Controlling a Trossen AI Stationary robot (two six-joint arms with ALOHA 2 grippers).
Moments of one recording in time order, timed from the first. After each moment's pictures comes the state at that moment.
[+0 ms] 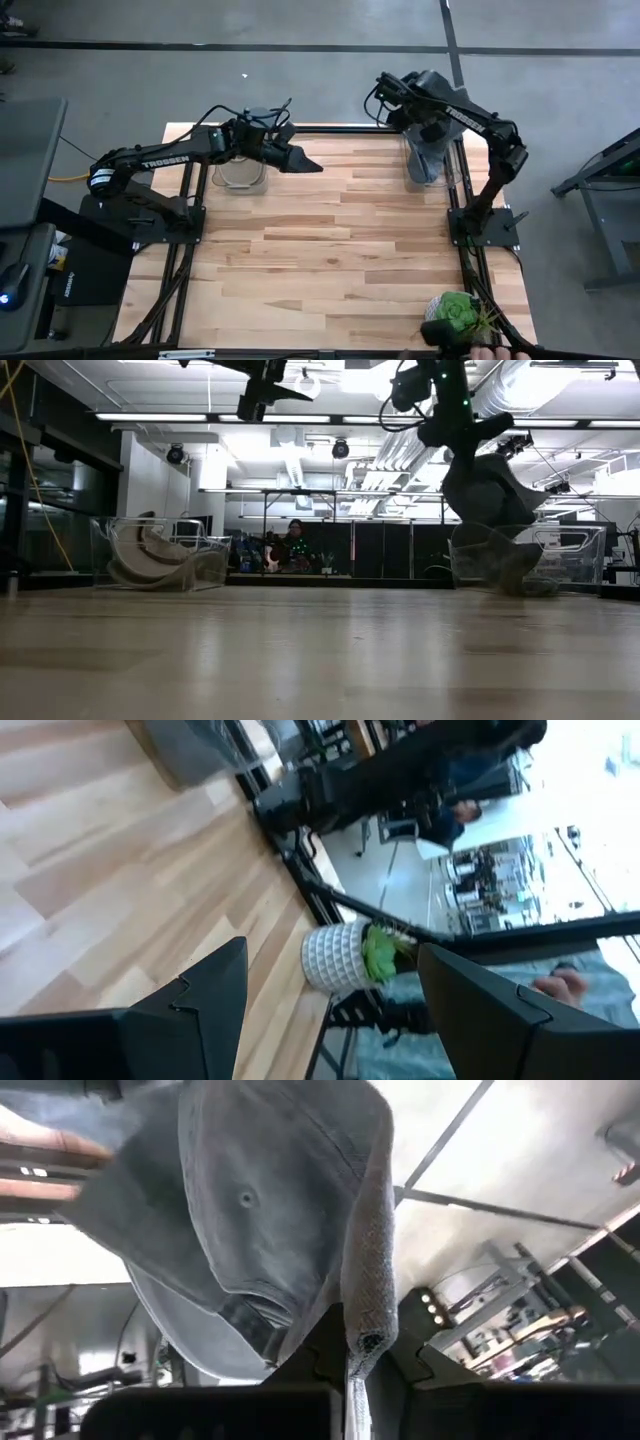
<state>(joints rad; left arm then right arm) 0.31 1.33 1.22 -0.23 0.44 -1.00 -0.67 1.72 1.78 -1.57 0.73 -1.03</state>
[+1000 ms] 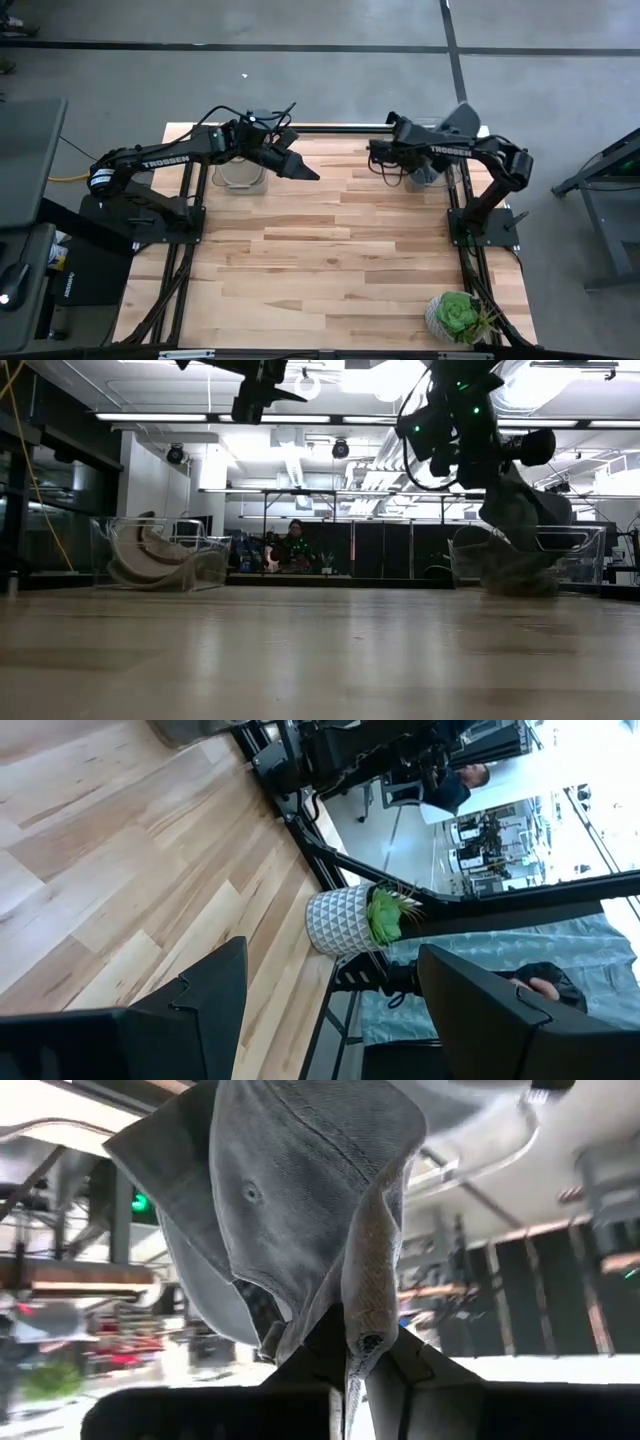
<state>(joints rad) 0.31 1.33 1.22 -0.29 0.52 -0.95 -0.43 1.65 1.27 -1.57 0.99 -0.98</state>
